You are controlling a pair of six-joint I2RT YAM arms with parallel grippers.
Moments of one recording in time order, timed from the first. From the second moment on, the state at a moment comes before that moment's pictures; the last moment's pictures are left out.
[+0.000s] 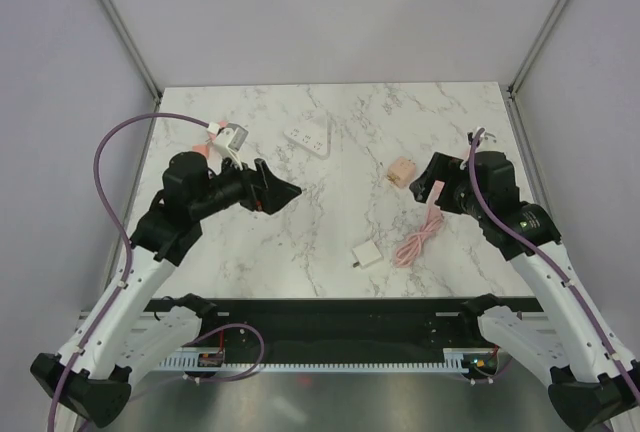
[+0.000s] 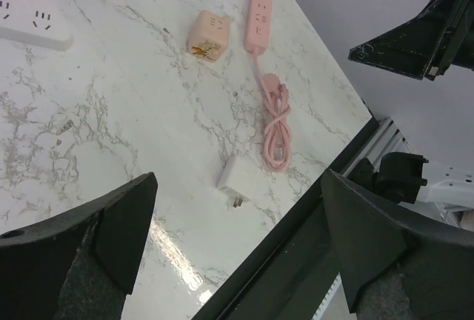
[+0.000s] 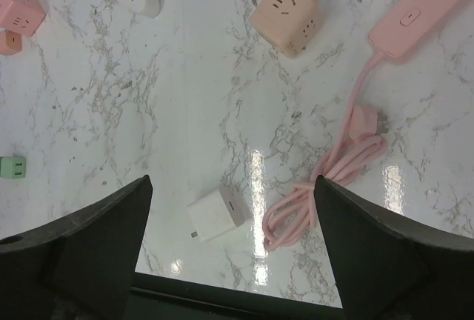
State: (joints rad) left arm -0.43 0.84 0.93 -0.36 0.44 -0.42; right arm 0.34 0.86 0.99 -0.72 0.04 0.56
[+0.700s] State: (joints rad) left arm -0.77 1.25 1.01 -0.37 0.29 -0.32; right arm 0.34 0.72 0.87 -0.73 -0.01 0.56
